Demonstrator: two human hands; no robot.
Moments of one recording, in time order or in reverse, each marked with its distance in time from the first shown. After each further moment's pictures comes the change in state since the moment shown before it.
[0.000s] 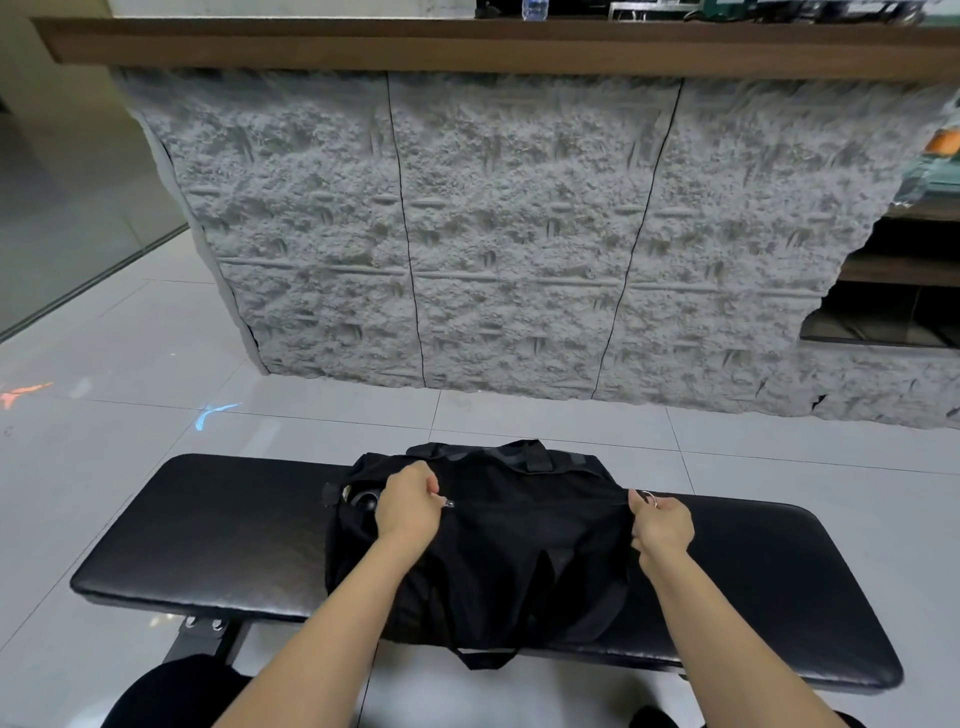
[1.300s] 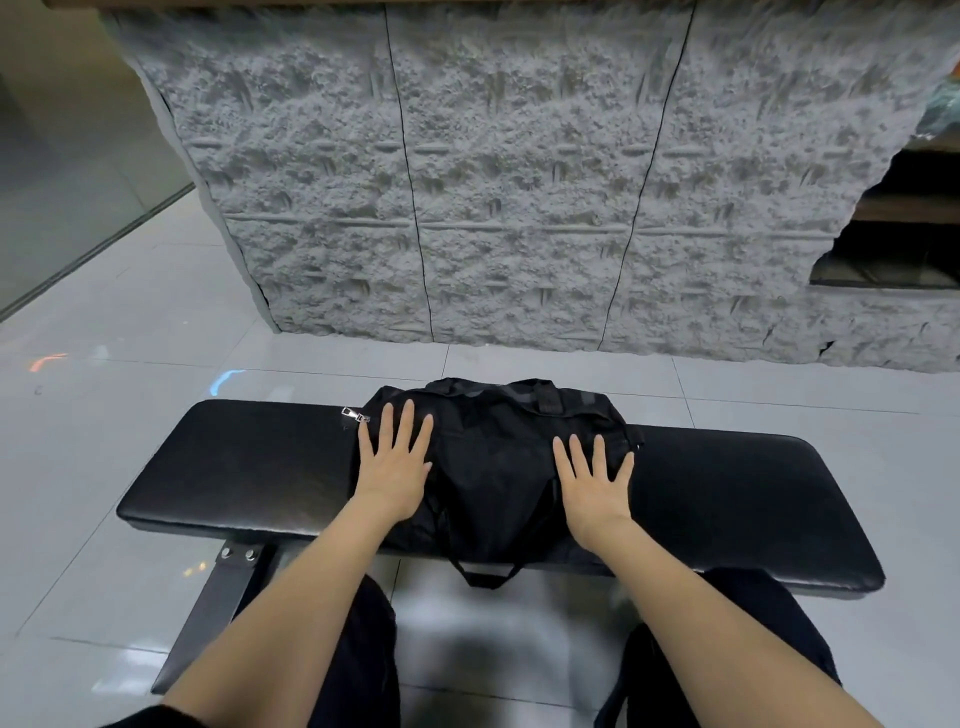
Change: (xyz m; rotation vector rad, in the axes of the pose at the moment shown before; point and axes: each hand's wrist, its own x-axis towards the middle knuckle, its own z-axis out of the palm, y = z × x) left_hand -0.026 -0.065 -0.001 0.831 -0.134 0.400; right_hand -0.087 0.049 0.011 -1.561 -0.304 -0.866
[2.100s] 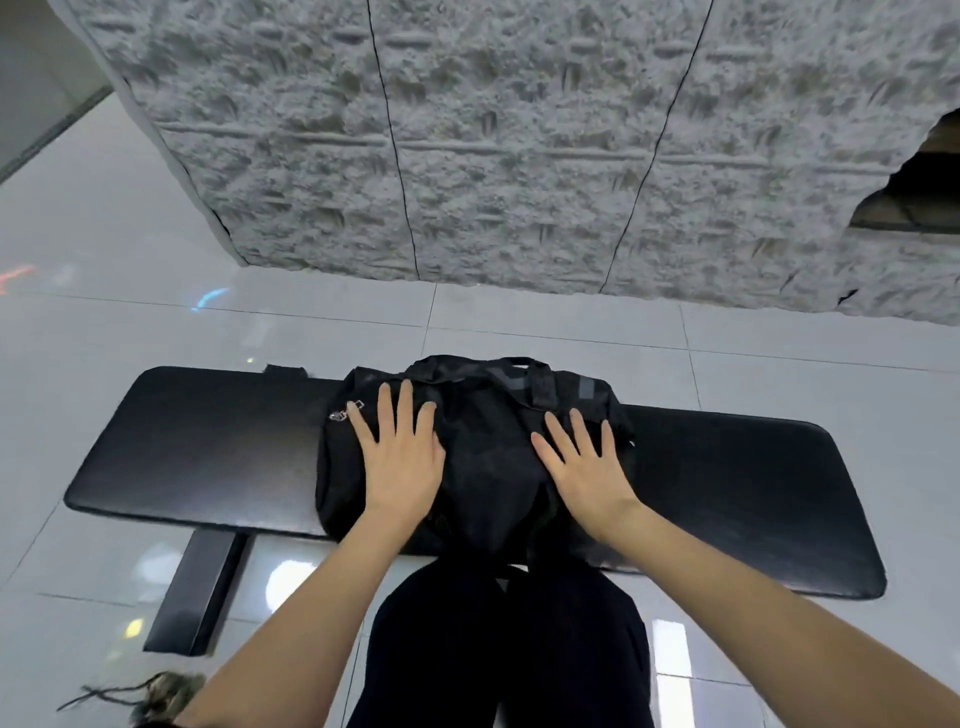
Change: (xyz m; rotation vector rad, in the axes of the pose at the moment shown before) left_hand 0.051 0.039 0.012 -0.131 0.237 -0.113; right_hand 0.054 0.024 -0.012 -0.226 -0.043 -0.301
